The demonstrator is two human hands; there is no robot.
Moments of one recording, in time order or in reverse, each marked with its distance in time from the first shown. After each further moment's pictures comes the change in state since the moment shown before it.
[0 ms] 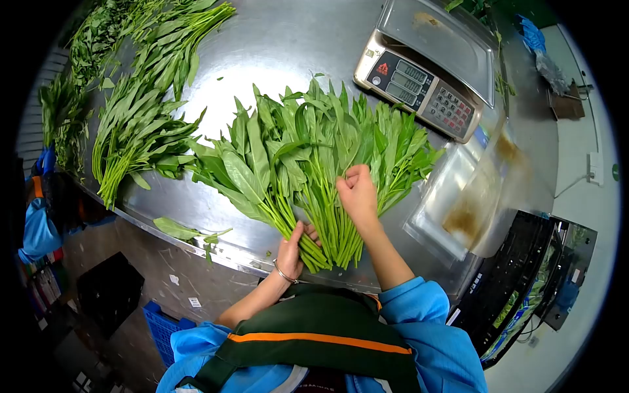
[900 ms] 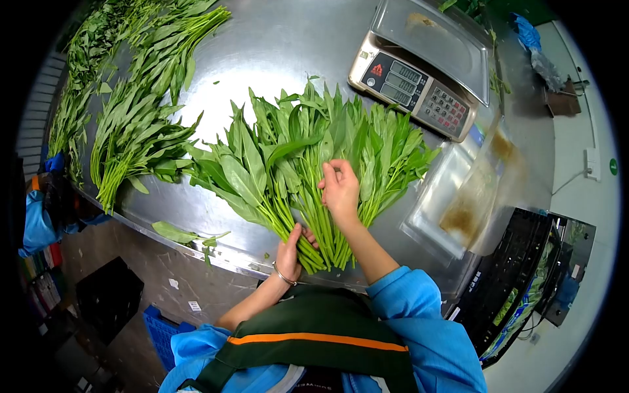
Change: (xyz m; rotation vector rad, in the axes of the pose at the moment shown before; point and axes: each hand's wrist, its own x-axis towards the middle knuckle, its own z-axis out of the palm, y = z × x) left_hand 0.005 -0.007 -0.006 0.000 -0.043 0.019; right_hand 0.000 -0.023 0.029 0.658 -0.003 0.090
